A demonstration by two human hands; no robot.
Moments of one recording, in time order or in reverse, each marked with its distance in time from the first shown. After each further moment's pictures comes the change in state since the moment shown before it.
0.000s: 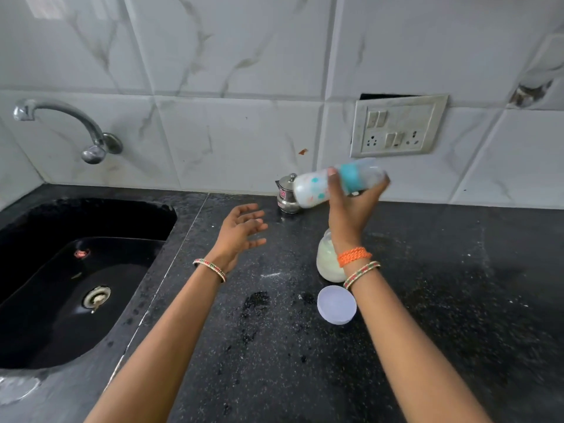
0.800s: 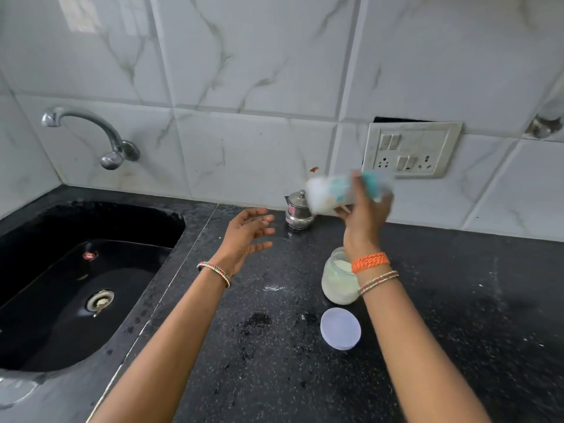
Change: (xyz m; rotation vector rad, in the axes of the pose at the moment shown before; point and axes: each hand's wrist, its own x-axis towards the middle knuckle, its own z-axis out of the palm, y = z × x) left_hand 0.008 0.020 0.002 -0.057 -0.005 0.050; right_hand 0.023 -0.027 0.013 0.376 -0.010 0.375
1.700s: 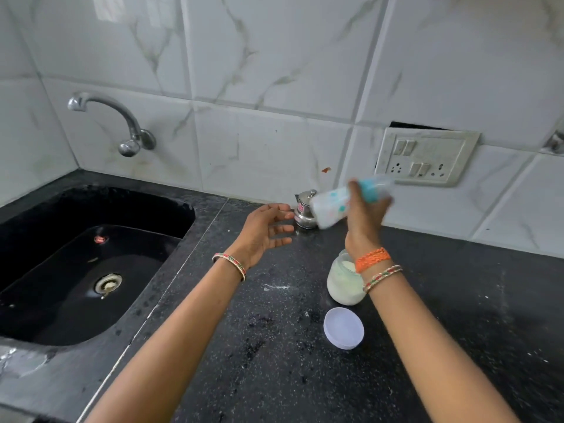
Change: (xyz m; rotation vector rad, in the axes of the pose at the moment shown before) left_hand -0.018 0.017 0.020 -0.130 -0.084 -0.050; right_hand -0.012 -0.004 0.015 -0.103 0.035 0.091
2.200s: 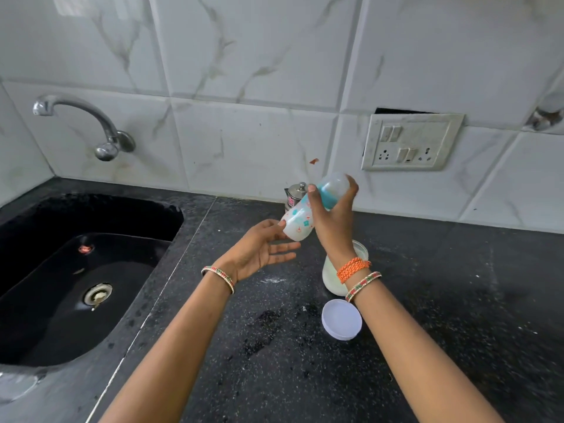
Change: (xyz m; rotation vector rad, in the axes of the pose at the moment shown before) left_hand 0.000 -0.024 -0.012 -0.028 -0.251 -0.219; right_hand -0.019 0.035 -0.003 -0.457 -0.209 -0.277
